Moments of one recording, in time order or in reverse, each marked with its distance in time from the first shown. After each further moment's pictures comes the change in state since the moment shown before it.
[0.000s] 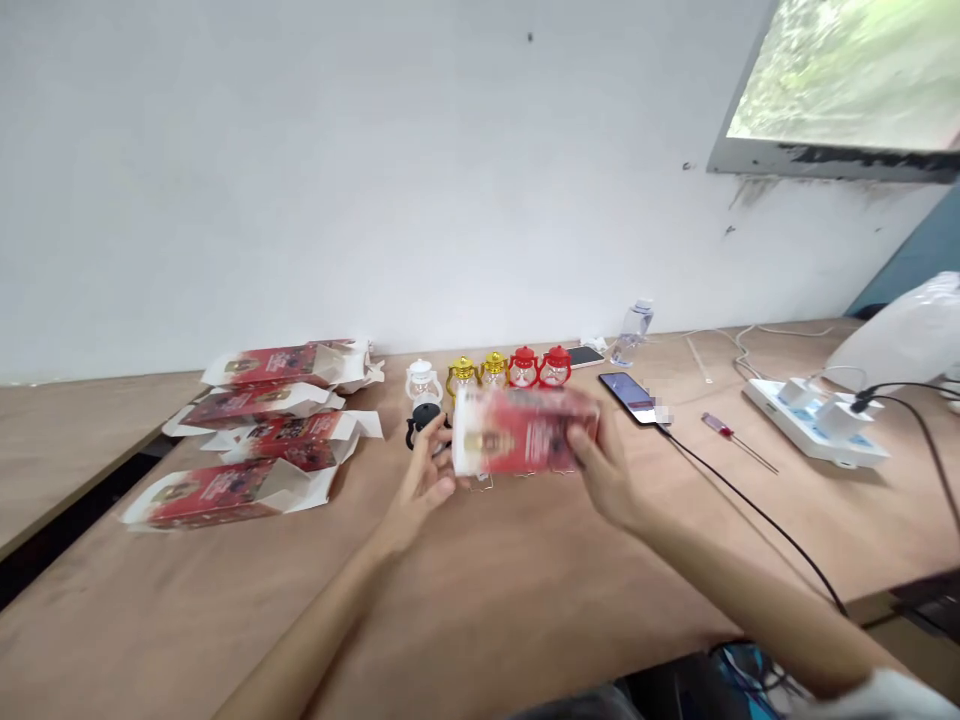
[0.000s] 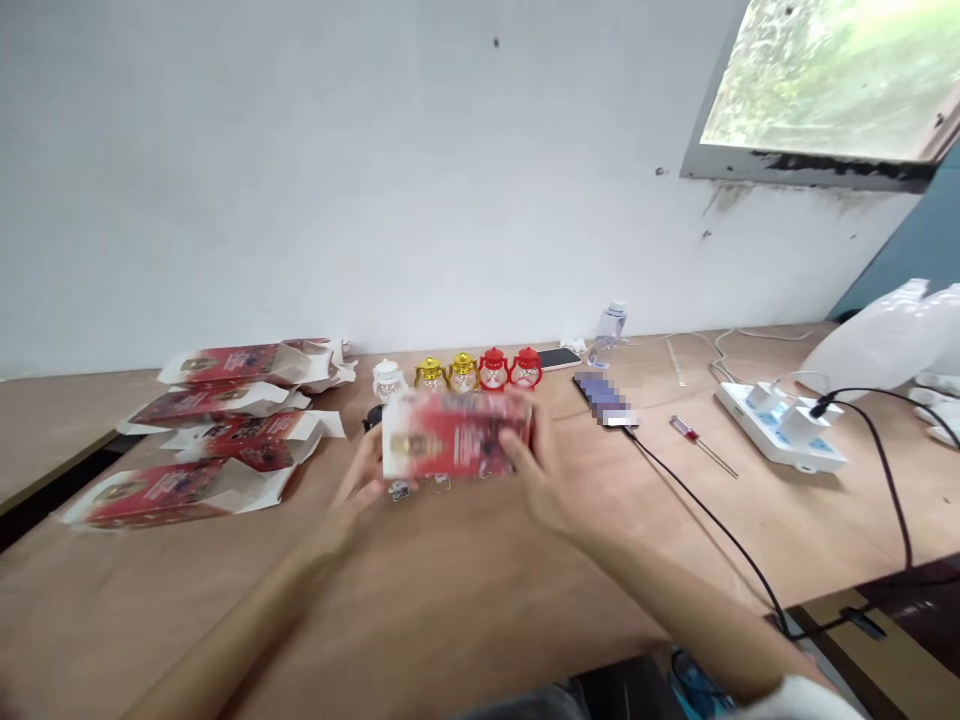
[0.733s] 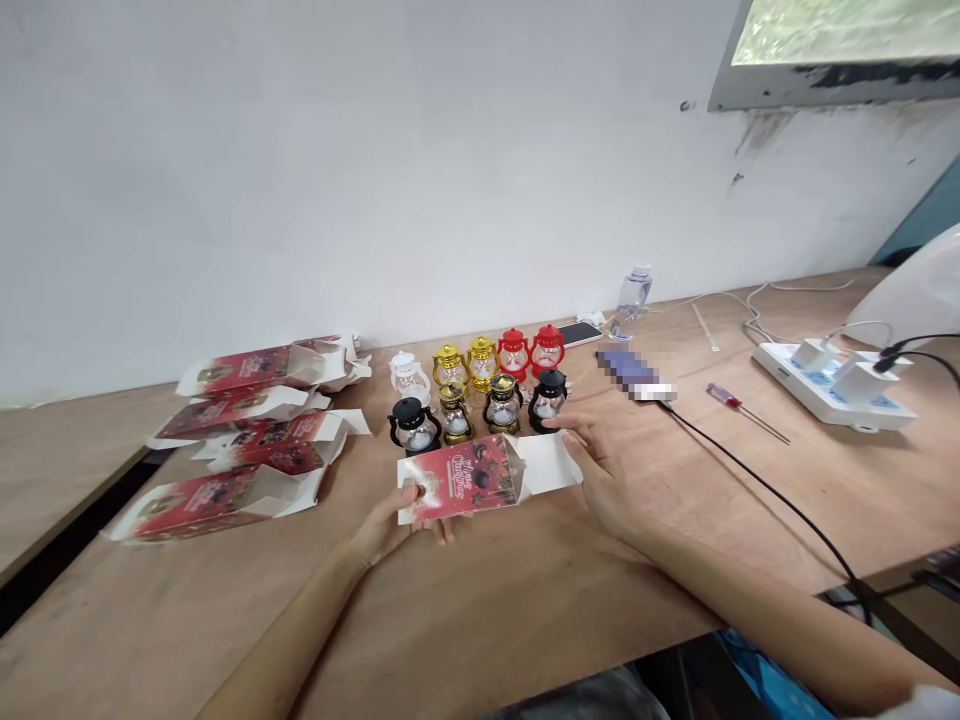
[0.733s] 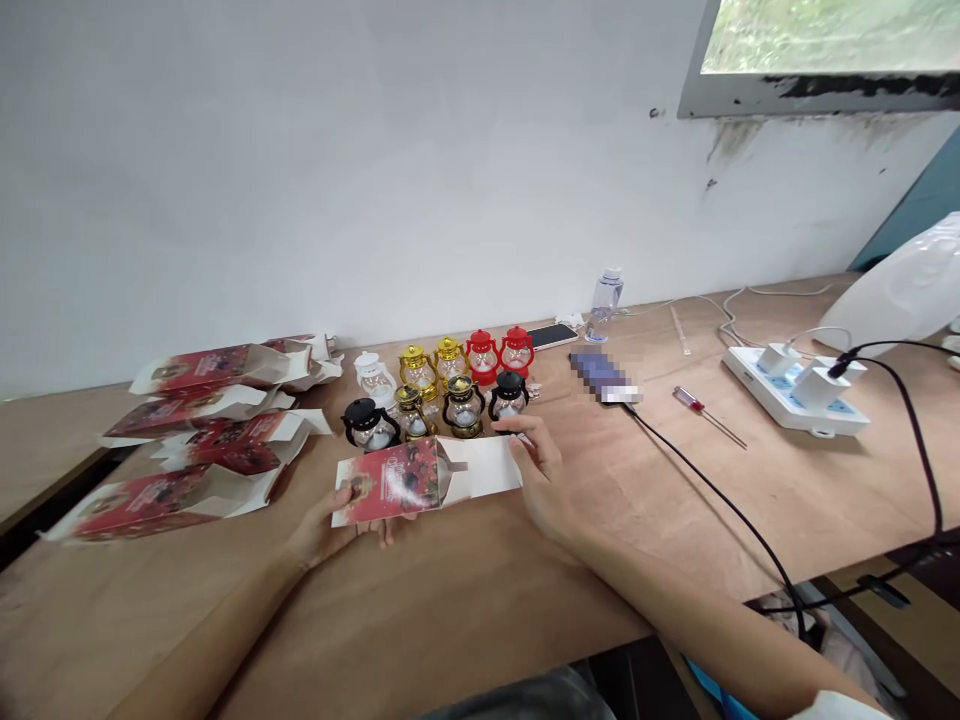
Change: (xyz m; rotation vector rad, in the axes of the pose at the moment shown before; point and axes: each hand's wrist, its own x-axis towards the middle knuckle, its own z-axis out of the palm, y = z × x) left_hand -0.021 -0.018 -0.014 -0.416 -0.211 -0.603; right_hand -0.039 0.028 0.005 0.461 0.098 0.383
